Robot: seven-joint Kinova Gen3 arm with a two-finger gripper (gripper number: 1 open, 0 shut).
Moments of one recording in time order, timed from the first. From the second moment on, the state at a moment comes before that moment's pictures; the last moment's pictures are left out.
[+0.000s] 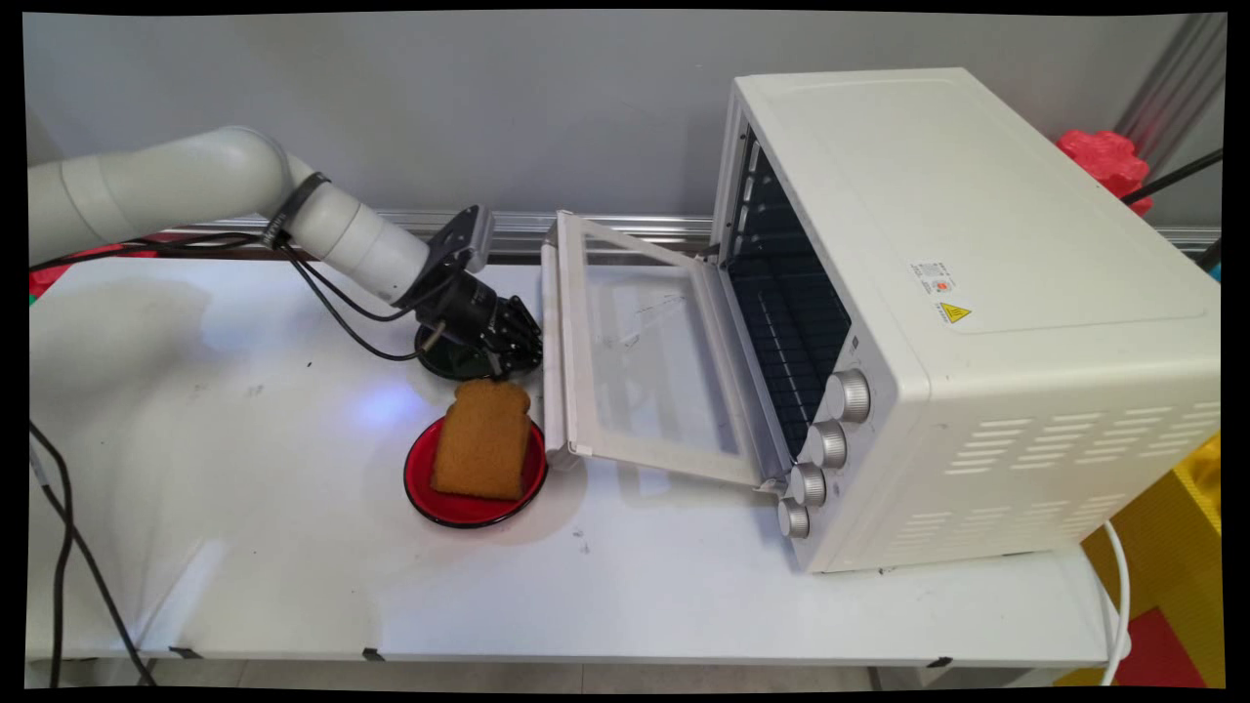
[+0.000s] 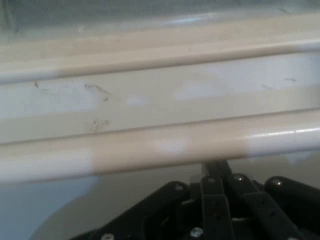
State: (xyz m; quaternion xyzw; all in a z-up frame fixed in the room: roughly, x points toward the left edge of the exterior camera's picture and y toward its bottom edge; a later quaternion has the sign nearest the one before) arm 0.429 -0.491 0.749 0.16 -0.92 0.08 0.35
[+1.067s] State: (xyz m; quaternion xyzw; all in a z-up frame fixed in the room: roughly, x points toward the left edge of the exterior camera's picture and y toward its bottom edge) arm 0.408 -0.509 0.771 0.15 -0.90 0.09 0.39
